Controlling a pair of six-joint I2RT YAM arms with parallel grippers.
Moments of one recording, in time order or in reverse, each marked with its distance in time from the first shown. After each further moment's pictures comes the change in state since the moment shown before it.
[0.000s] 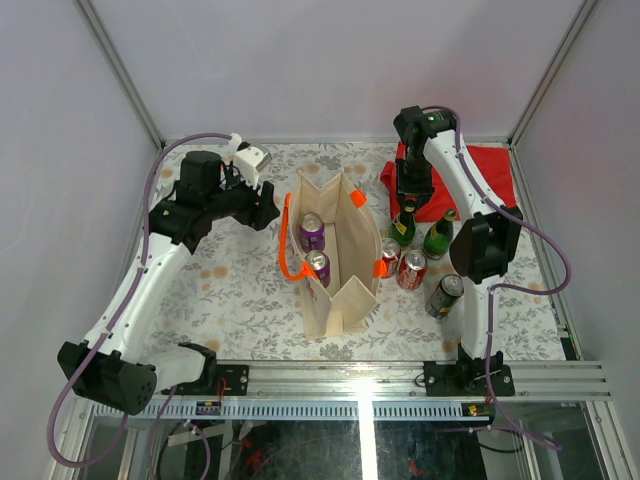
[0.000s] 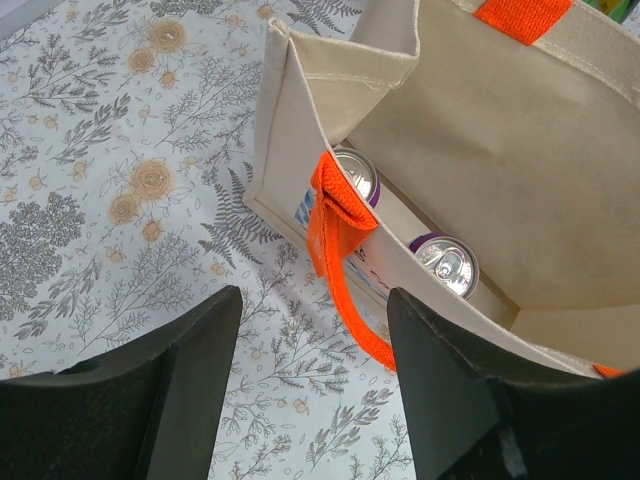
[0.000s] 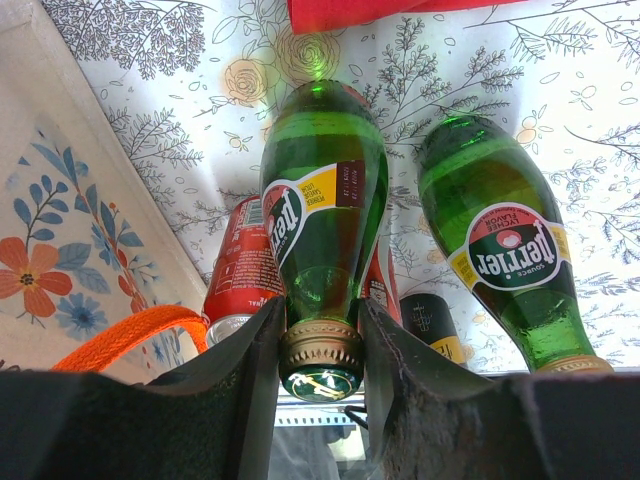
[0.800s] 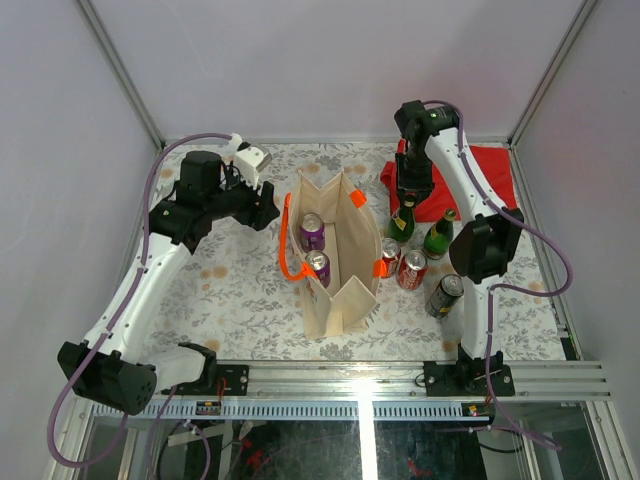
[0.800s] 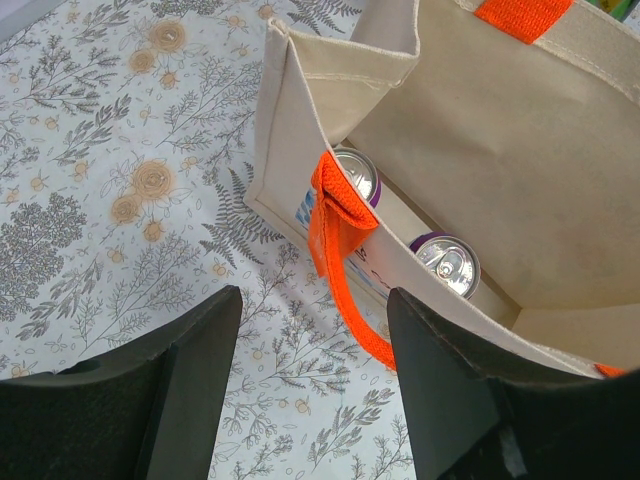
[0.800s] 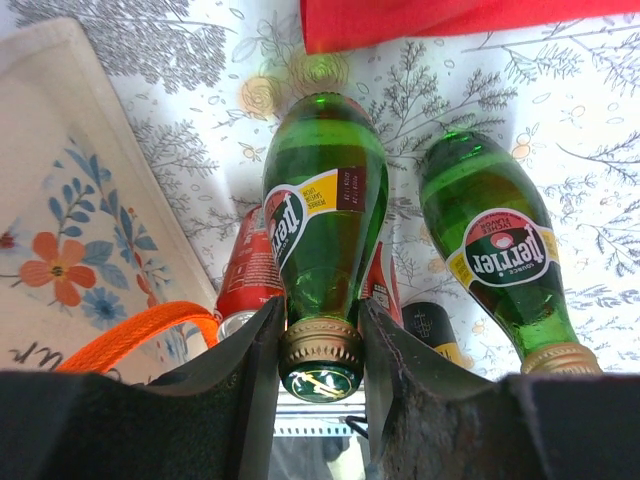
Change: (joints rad) left arm 0.000 0.000 -0.001 0.000 0.000 0.005; right arm 0.002 -0.002 0.044 -0.008 0.001 -0.009
